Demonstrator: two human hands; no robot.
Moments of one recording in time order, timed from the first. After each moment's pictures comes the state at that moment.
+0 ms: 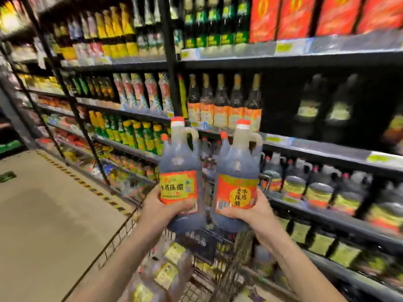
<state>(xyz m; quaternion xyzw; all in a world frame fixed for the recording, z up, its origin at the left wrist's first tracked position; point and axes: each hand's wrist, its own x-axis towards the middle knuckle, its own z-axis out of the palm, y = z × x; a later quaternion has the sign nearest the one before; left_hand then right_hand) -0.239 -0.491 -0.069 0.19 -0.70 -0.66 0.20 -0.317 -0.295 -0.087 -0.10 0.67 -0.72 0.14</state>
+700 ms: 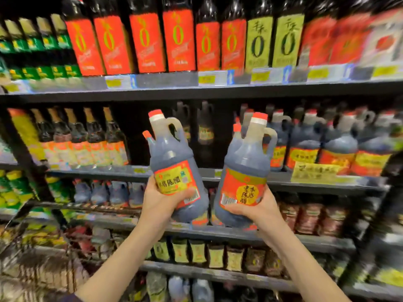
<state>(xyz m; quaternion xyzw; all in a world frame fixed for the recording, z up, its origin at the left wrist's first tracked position) -0.428 -0.164 -0.031 0.00 -0.67 -0.72 0.16 -0.414 0.047 -0.052 -0.02 0.68 -0.72 -0.09</state>
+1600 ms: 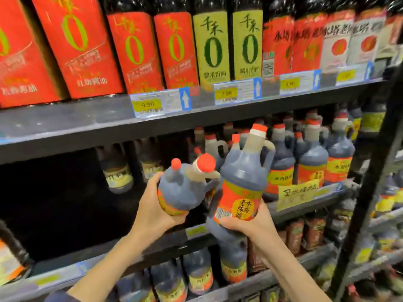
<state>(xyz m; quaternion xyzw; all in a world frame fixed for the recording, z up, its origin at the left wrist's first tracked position) -0.662 -0.119 -0.028 -0.31 -0.78 -0.52 0.13 -0.545 0.073 -0.059 0.10 0.64 -0.73 -0.21</state>
